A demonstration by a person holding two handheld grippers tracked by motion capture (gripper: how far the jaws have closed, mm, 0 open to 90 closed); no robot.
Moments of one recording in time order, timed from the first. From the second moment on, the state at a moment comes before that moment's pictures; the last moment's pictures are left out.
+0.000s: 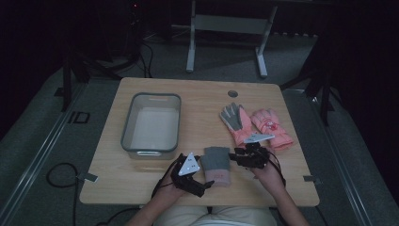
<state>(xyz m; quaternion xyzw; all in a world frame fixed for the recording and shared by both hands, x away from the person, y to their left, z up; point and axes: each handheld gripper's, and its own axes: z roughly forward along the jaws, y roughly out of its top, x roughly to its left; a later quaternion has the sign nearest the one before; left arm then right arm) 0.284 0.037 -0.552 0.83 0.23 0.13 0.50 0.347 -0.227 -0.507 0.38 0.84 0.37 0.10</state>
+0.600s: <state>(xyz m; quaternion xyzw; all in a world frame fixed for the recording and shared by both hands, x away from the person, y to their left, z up) 0.287 0.008 -0.541 0.87 0.16 0.11 0.45 0.360 -0.232 -0.508 0.40 0.83 0.37 0.10</state>
